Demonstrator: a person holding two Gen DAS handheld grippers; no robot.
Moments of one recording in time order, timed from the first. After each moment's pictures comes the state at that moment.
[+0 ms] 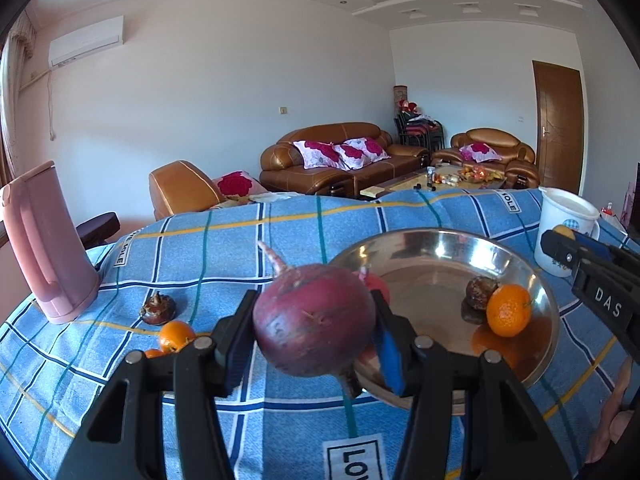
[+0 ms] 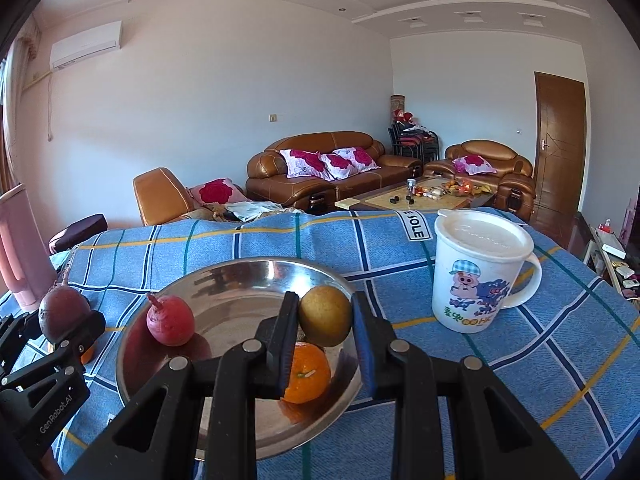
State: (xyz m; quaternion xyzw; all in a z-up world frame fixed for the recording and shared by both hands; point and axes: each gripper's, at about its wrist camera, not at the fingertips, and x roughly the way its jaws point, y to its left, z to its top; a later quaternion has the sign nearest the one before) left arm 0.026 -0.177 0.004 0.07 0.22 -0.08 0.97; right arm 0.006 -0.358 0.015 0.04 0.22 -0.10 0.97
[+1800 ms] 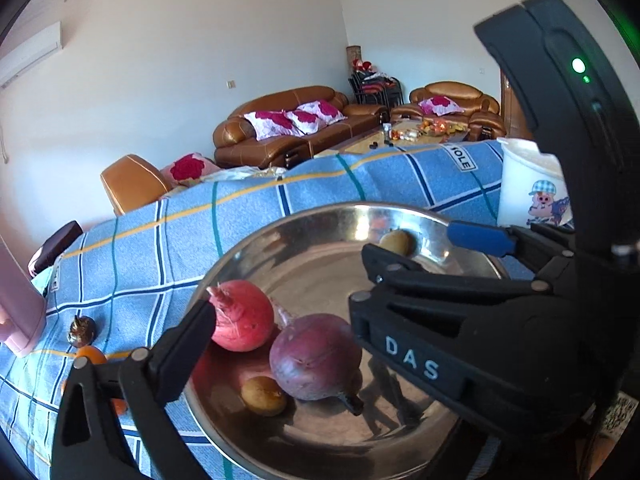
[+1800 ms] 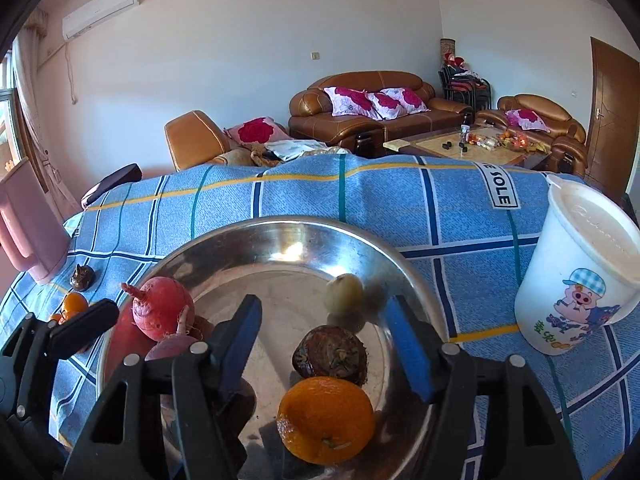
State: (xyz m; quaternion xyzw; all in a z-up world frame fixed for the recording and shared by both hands) left arm 0.052 -0.264 -0.009 0.13 0.28 -0.14 0.94; right arm 0.087 -0.368 -0.011 0.06 0.32 -0.01 0.94
